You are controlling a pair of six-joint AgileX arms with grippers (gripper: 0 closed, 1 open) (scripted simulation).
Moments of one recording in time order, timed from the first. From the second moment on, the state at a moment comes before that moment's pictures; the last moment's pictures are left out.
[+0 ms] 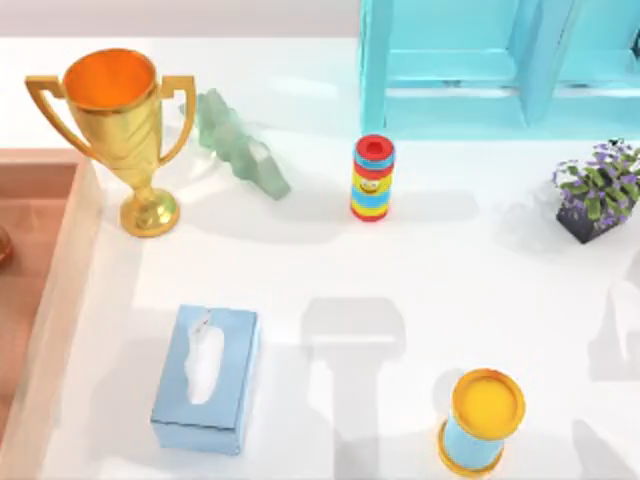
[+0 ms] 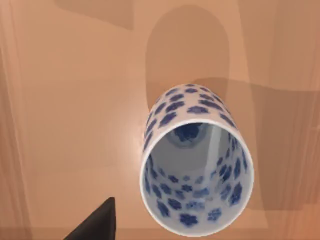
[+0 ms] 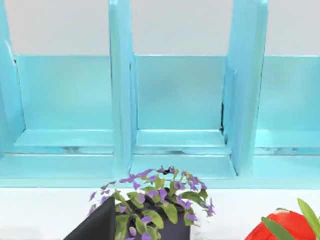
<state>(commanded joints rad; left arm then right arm) 0.27 1.62 1.14 -1.09 0.00 0.29 0.00 0.00 0.00 0.00 0.00 0.00</state>
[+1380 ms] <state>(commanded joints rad) 0.28 1.68 0.97 -0.86 0.00 0.30 0.00 0.00 0.00 0.00 0.00 0.00</state>
